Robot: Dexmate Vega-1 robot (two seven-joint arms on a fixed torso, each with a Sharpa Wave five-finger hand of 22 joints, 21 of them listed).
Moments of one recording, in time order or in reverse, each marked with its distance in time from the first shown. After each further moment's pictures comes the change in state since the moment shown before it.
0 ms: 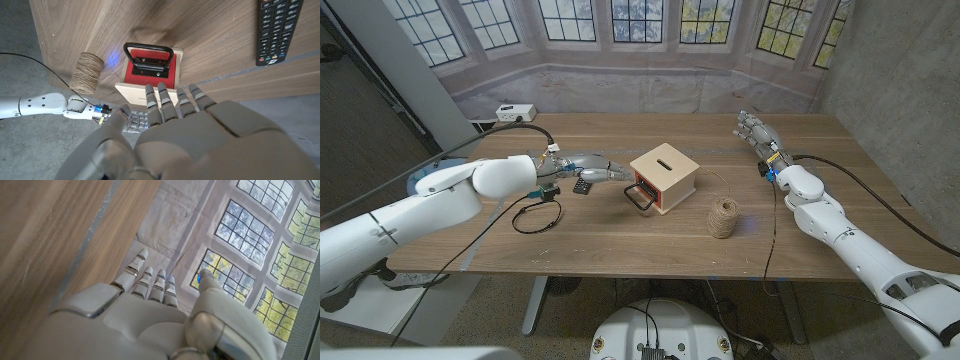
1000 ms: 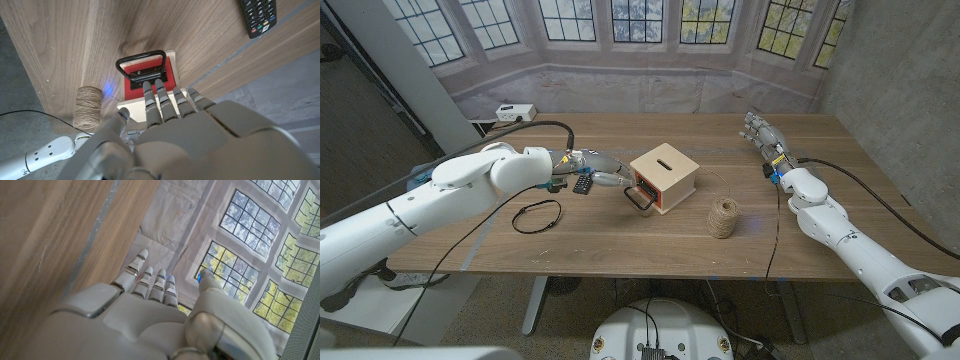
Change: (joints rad) left arm -0.103 -0.048 0.064 -0.067 0.304 0.022 -0.139; left_hand -0.068 -0.014 -0.021 0.035 0.000 0.074 -0.016 -0.012 0.000 0.075 -0.021 -0.005 0.005 0.056 -0.044 0.005 0.005 -0.074 -0.023 -0.008 0.003; right arm -0.009 0.001 0.017 0.022 0.012 0.019 -0.011; right_hand 0.000 0.000 -0.003 -0.003 0.000 0.004 0.004 0.000 0.000 0.000 0.000 0.004 0.000 0.000 0.000 0.000 0.000 0.000 0.000 0.000 0.000
